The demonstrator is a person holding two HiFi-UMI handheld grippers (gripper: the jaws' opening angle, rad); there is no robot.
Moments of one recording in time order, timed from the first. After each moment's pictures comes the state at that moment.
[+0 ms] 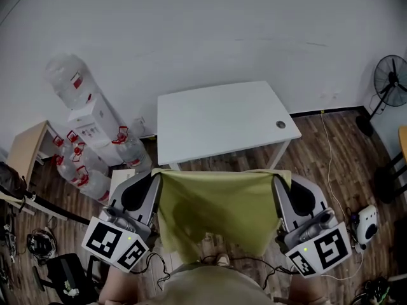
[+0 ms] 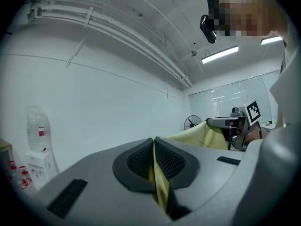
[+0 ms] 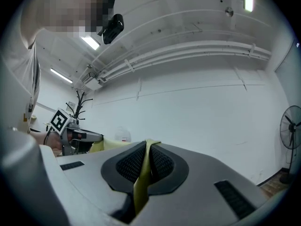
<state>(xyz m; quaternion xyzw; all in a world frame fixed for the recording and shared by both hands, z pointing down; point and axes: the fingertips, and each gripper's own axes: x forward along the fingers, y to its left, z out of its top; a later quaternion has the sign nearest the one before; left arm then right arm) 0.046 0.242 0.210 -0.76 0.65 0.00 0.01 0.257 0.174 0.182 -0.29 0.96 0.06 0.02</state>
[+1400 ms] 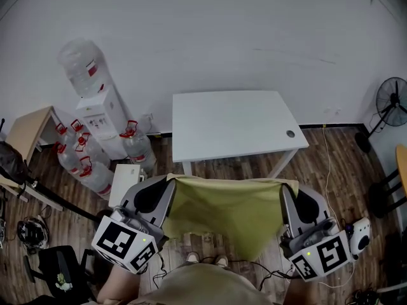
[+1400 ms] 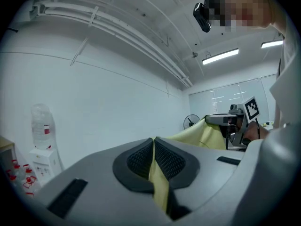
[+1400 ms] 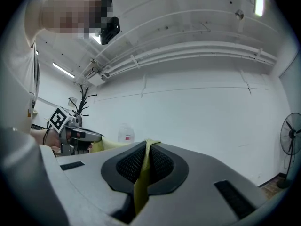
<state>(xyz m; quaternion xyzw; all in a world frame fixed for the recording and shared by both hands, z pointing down) -0.017 0.300 0.219 -0.76 0.65 -0.01 0.00 0.189 0.232 0.179 -0.29 0.95 0.08 -0.01</state>
